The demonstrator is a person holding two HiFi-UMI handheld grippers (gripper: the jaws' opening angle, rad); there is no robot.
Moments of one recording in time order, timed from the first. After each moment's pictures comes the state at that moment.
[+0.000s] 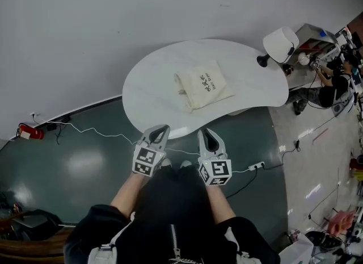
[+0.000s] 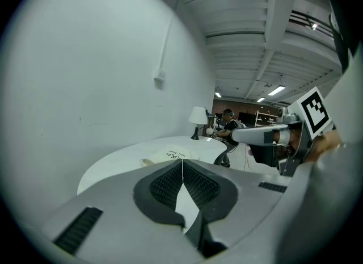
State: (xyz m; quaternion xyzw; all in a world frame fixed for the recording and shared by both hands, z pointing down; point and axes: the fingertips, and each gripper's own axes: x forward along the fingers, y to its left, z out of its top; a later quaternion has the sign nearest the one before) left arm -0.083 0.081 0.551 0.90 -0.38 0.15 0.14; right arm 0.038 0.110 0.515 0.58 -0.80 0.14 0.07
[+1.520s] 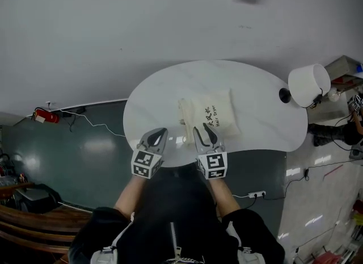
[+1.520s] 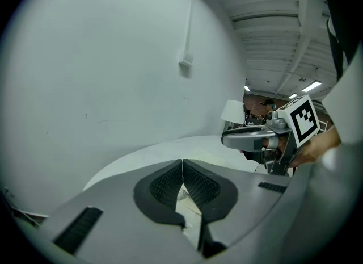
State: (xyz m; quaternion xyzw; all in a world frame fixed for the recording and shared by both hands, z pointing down) left arm -0.046 -0.073 0.573 0.83 -0.50 0.18 0.18; right arm 0.076 -0.096 0.560 0.44 -0.88 0.13 0.13
